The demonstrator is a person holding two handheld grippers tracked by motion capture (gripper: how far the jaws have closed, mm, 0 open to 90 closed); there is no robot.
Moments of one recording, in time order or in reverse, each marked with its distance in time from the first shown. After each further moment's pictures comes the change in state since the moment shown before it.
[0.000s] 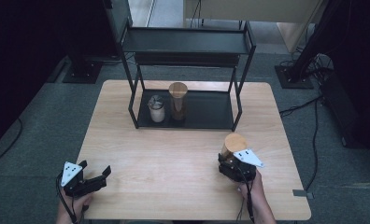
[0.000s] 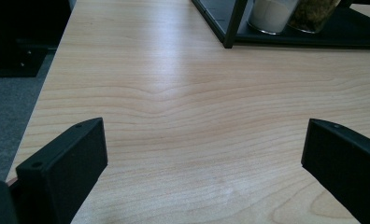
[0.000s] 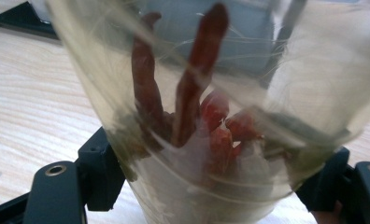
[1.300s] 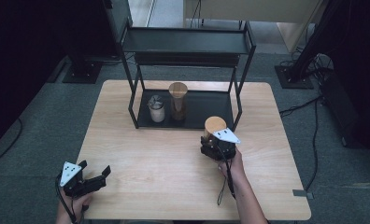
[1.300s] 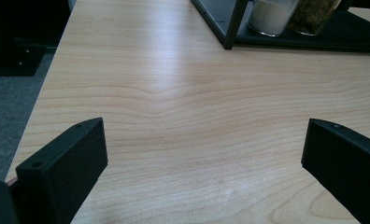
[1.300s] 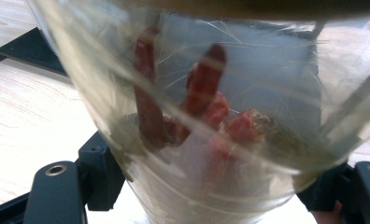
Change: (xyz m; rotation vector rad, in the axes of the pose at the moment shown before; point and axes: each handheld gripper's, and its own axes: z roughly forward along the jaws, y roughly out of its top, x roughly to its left) left arm 0.001 0.000 0.000 -0.003 -0.006 -0.012; right arm 0.033 0.047 0.057 0.000 0.030 -0.030
